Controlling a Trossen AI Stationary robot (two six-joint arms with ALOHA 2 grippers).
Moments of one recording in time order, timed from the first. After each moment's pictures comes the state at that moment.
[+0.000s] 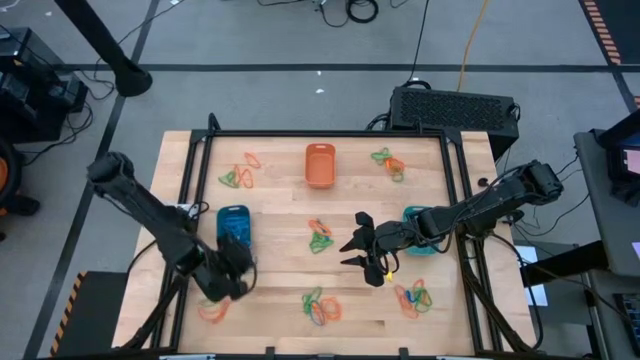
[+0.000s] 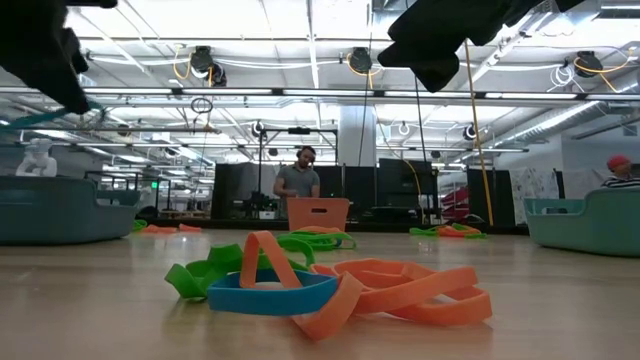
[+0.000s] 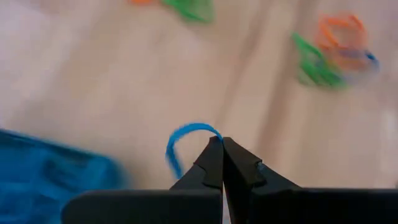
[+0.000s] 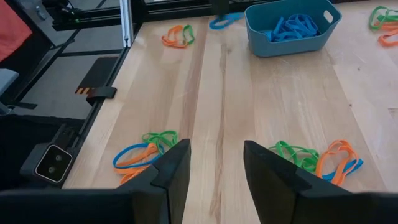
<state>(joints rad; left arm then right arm) -0.75 1.27 0.82 -0.72 -0.50 -1.06 0.31 1.43 0.87 0.03 0.08 0.28</state>
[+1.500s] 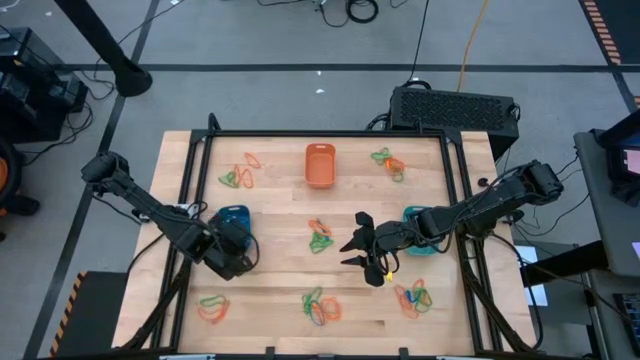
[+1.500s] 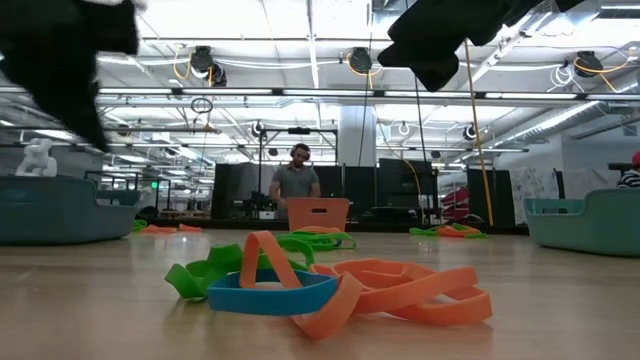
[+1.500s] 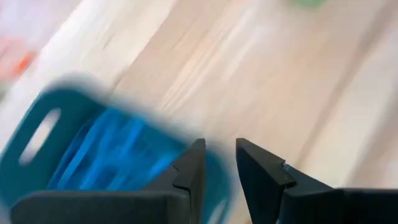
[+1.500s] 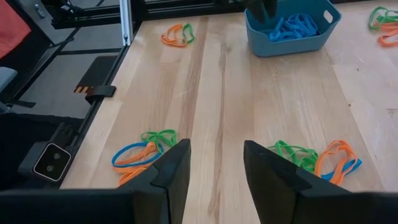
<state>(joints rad) -0.59 1.23 0.76 -0.83 -0.47 -1.09 0.31 1.43 0.87 0.03 0.08 0.27</state>
